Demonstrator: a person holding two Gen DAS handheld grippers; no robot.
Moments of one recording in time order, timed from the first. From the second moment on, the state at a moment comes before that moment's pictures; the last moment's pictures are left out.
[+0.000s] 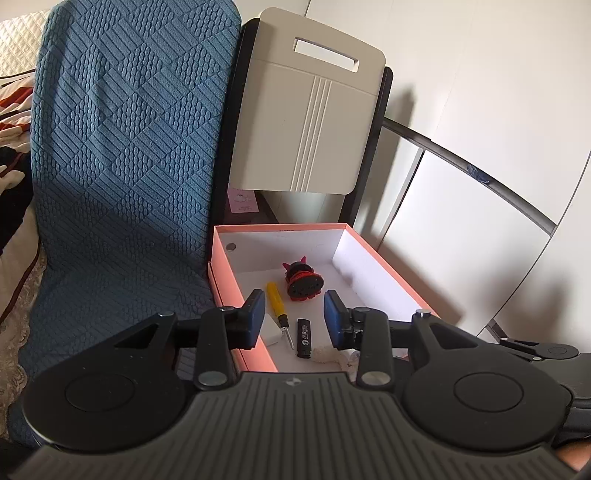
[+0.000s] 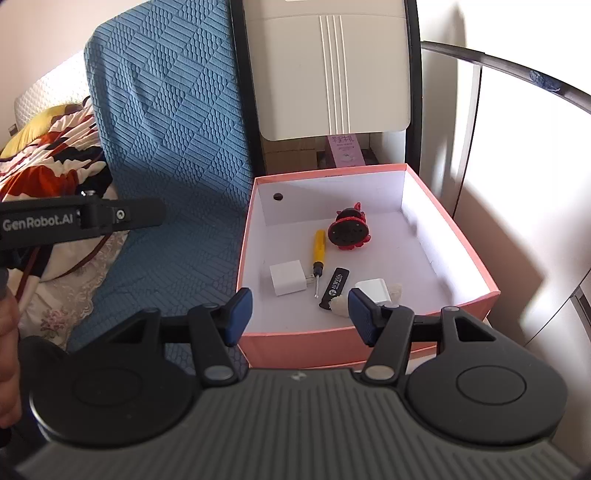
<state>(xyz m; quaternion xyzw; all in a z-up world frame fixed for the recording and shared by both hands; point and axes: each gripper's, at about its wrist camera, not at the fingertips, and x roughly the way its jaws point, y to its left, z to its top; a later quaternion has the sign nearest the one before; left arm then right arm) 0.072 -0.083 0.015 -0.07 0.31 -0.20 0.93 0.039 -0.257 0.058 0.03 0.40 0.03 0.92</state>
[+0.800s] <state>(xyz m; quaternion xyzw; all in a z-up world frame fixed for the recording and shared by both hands) 0.064 -0.102 0.005 -0.03 0.32 -0.20 0.93 0.023 -0.276 0.058 0.03 0.40 0.00 0.92</state>
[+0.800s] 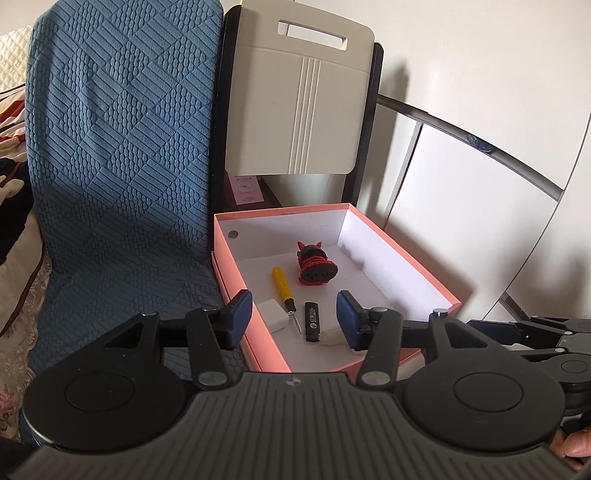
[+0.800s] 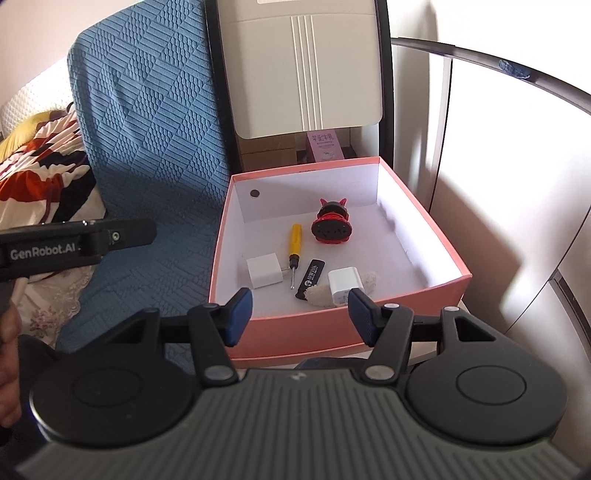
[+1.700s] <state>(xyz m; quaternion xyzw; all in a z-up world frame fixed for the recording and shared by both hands) 0.063 -0.083 0.002 -0.03 0.32 -0.17 0.93 0.029 -0.275 0.051 0.03 0.40 -0.03 0.92</state>
